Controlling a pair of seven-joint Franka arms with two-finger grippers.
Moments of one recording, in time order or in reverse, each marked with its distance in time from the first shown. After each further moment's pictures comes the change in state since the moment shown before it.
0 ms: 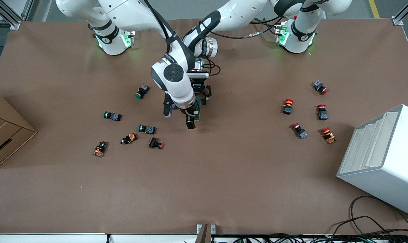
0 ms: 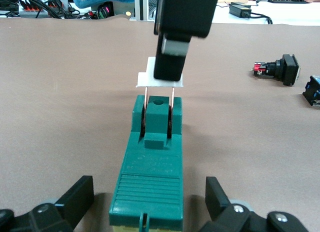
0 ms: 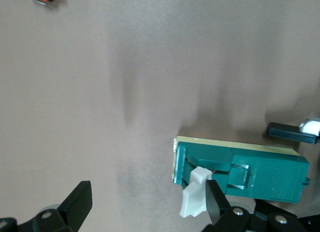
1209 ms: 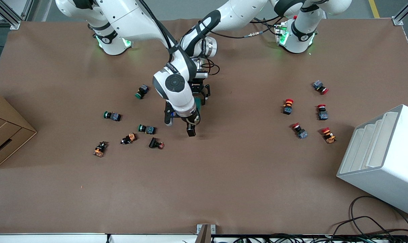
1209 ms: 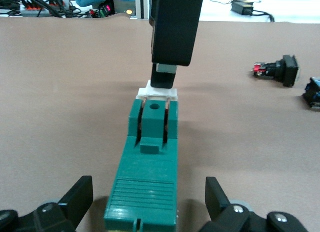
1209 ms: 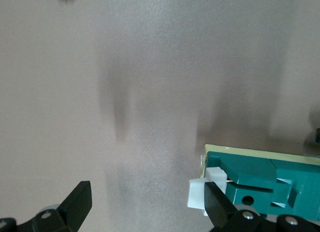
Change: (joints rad) left arm 0.003 -0.011 -0.006 0.015 -0.053 0.006 0.050; right arm -0.021 0.097 0.000 0.103 -0.001 -0.008 -0.017
